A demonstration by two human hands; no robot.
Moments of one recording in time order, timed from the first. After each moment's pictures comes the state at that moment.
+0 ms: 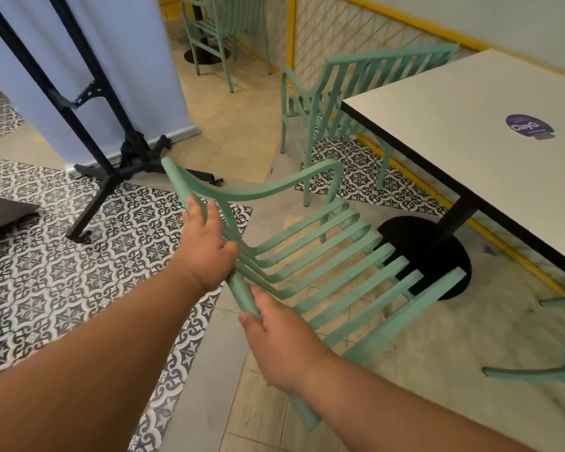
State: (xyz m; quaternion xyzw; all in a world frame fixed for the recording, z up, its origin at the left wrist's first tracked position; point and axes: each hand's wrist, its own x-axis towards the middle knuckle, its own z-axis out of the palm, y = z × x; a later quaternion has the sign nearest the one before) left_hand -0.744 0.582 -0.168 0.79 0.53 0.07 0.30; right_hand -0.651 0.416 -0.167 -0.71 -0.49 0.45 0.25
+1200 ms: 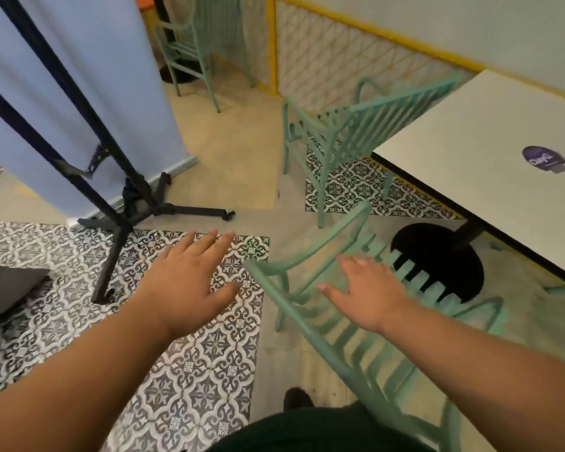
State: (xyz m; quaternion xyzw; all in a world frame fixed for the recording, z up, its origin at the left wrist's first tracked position) left_hand -0.851 0.814 -0.005 0.93 0.35 -0.11 0.09; right_hand -0.606 0.640 -0.065 -0.85 -0.47 0.22 -0.02
